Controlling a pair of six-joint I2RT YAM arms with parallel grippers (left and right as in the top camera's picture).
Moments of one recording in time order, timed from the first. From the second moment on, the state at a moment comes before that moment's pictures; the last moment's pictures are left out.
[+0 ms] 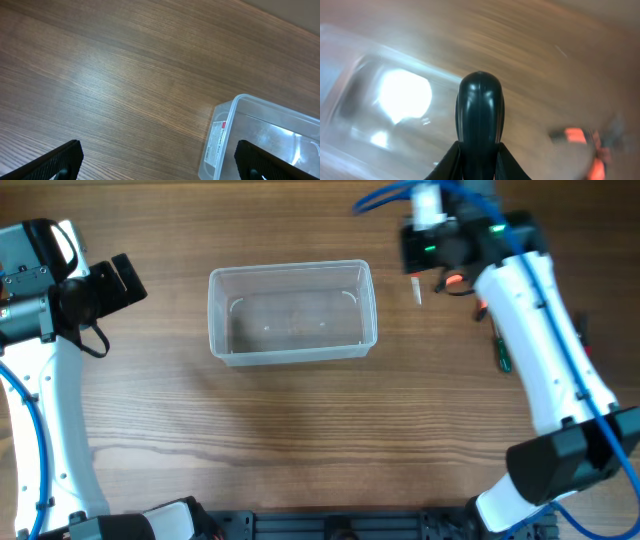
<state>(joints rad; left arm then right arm) 0.29 1.45 1.47 -0.95 0.04 -0.14 0.32 1.78 1.80 -0.97 -0.07 -0.10</state>
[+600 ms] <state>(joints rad) 0.29 1.45 1.47 -0.95 0.04 -0.14 0.57 2.11 1.80 -0.80 -0.27 -0.77</state>
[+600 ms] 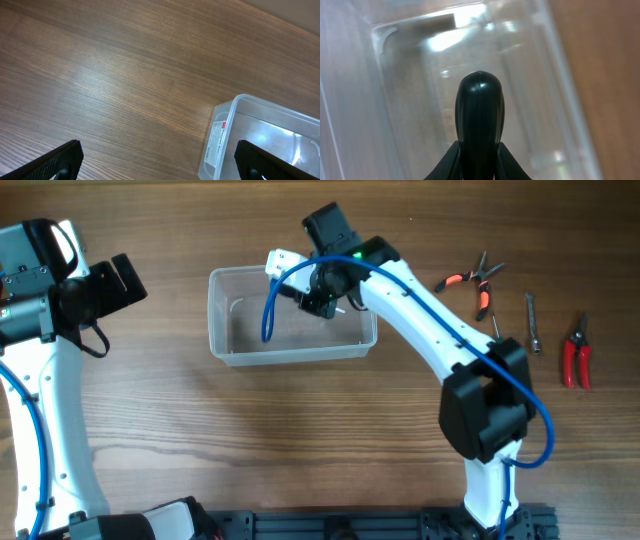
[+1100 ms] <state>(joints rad) 0.29 1.45 1.47 -0.95 0.04 -0.14 0.59 2.18 1.77 -0.93 -0.30 -0.78</state>
